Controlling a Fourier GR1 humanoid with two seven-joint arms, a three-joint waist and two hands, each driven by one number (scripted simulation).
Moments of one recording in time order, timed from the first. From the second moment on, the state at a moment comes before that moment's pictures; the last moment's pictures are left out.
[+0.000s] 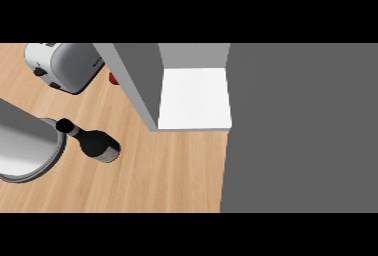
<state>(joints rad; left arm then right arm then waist) -0.12 0.13 0.18 -2.42 0.15 0.47 0.68 0.28 -0.14 0.34 -2.51 -0.14 0.03 0.40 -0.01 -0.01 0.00</state>
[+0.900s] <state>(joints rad) 0.03 0.08 0.29 -2.30 0.23 0.33 0.47 0.24 -0.13 0.32 -2.51 -0.11 -0.01 0.42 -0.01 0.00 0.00</state>
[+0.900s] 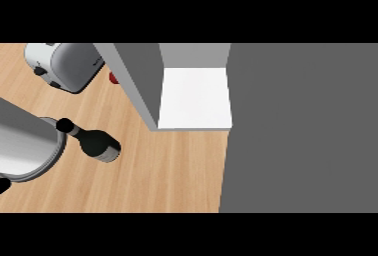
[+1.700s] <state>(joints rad) 0.02 0.04 0.37 -1.81 0.23 0.22 0.07 0.34 -0.12 0.30 -2.50 -0.11 0.06 0.30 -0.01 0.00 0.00</state>
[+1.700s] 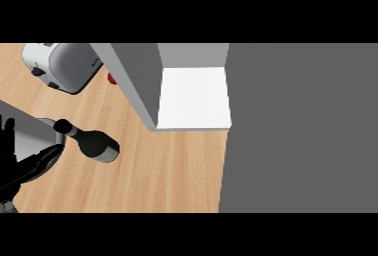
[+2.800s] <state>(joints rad) -0.08 0.09 0.44 -1.11 0.33 -0.07 -0.35 0.39 -0.10 0.24 -2.48 -0.13 0.16 0.24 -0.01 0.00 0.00</state>
